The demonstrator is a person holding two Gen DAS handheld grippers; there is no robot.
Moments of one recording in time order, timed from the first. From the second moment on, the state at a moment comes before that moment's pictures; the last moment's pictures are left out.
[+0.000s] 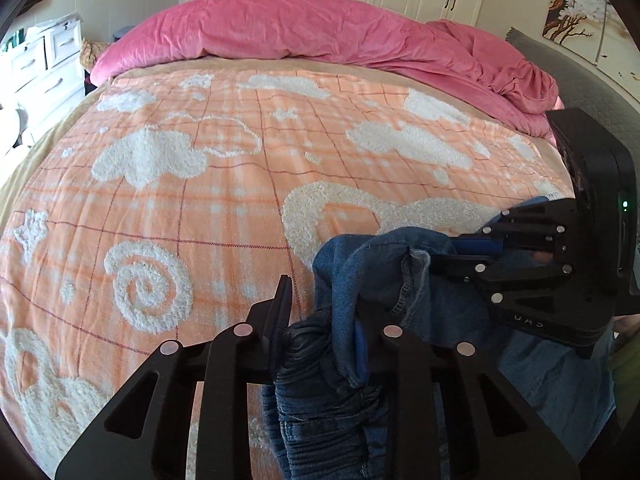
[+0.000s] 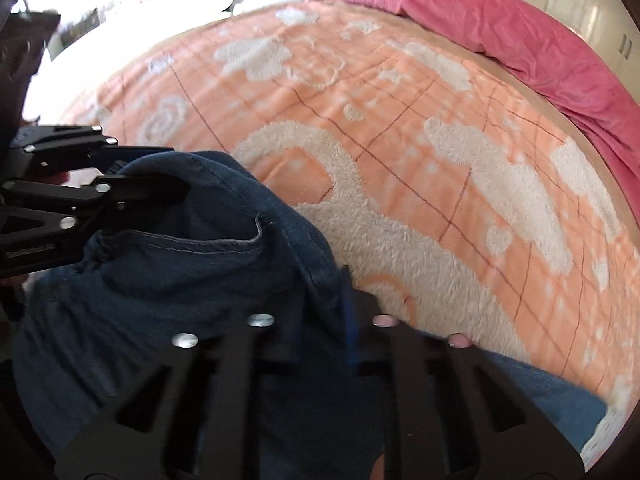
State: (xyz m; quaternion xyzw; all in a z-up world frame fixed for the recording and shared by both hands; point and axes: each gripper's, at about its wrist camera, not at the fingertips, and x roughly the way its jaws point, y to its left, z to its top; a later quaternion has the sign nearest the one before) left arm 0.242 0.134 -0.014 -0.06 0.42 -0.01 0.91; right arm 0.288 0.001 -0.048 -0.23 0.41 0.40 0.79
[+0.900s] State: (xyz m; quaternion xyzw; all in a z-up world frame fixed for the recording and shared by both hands) left arm 0.054 0.094 0.023 -0.03 0.35 -0.04 0.94; right arm 0.057 -0.090 -0.009 -0.13 0.31 0.39 0.86
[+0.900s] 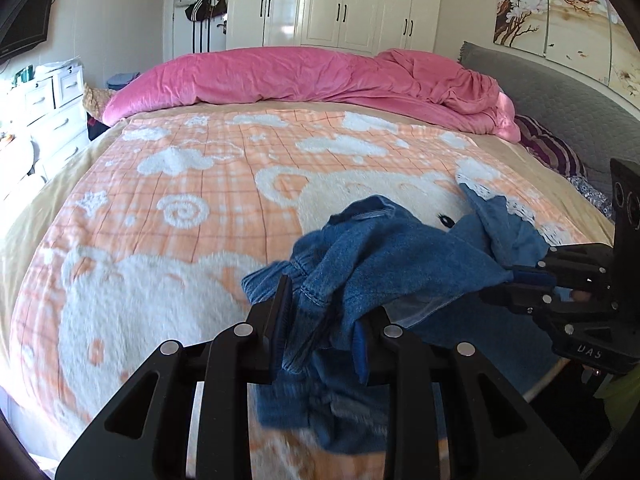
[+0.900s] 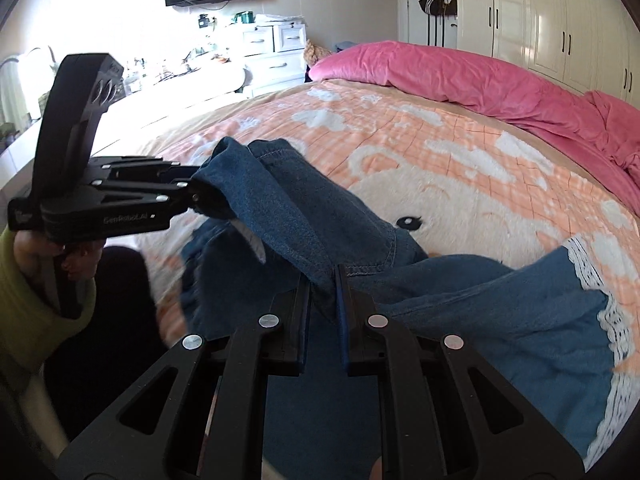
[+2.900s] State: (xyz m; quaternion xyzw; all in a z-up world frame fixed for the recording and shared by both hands) left arm 0.017 0.055 -0.002 -0.02 0.39 -0.04 0.92; right arm 0.024 -0.160 -0.031 0.00 0.39 0.32 0.86
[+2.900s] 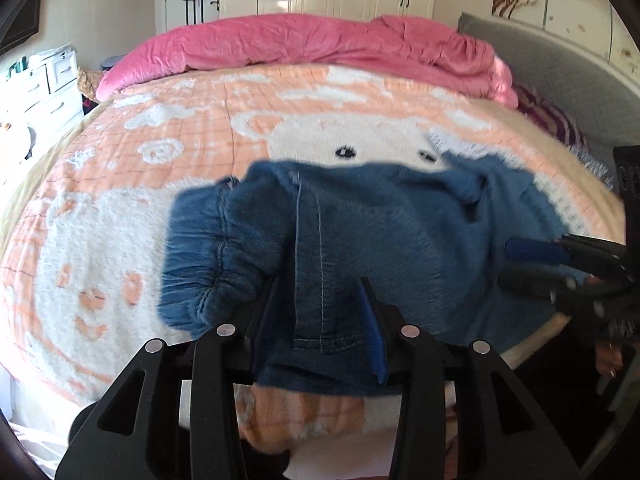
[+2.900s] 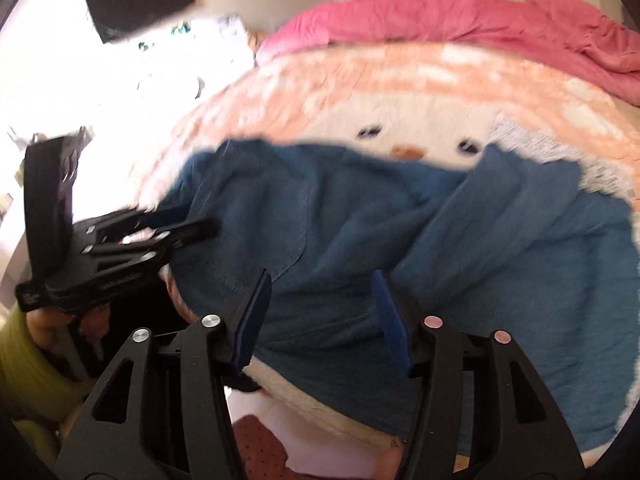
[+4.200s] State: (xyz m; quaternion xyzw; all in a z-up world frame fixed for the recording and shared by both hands) left arm 0.084 -0.078 -0.042 -0.03 0.42 -0.27 0.86; right arm 0.213 -0.163 -0.022 -0.09 0.43 0.14 0.89
